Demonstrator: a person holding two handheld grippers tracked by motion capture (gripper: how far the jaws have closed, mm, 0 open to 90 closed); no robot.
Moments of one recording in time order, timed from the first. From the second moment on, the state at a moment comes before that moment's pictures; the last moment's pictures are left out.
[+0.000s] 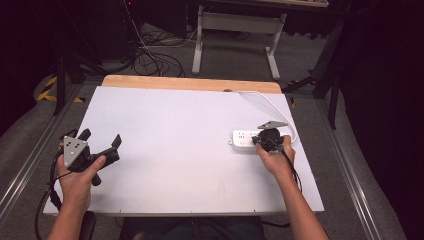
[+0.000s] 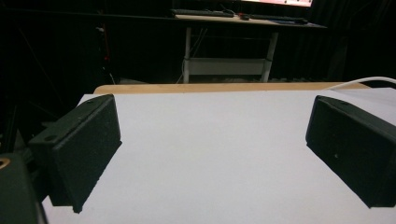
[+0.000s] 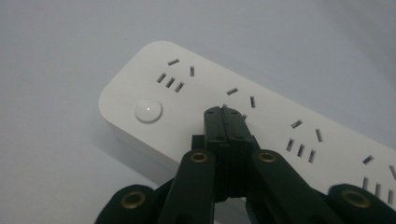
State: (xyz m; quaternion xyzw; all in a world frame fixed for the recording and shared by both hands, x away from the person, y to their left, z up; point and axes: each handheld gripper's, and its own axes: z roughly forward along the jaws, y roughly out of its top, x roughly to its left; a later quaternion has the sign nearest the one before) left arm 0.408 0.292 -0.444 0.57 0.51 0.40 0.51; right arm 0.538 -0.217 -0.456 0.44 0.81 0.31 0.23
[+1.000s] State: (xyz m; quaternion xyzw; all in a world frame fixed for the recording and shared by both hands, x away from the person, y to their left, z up) left arm 0.409 0.291 -0.444 0.57 0.50 0.40 0.51; right arm 0.525 -0.227 -0.441 0.43 0.77 0.39 0.27
